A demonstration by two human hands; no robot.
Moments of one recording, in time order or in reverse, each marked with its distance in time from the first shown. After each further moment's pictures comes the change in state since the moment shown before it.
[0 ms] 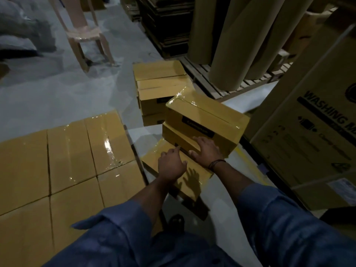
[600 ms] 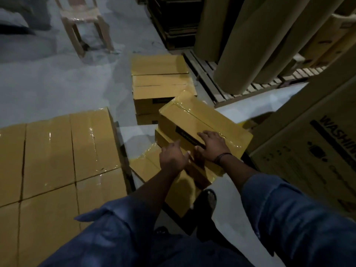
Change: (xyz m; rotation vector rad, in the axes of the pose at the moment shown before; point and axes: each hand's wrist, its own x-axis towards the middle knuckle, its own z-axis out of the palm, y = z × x) left_hand 0.161 0.067 0.009 -0.175 0.010 -0.122; right_hand 0.169 0.082 -0.060 -0.198 -0.080 -0.117
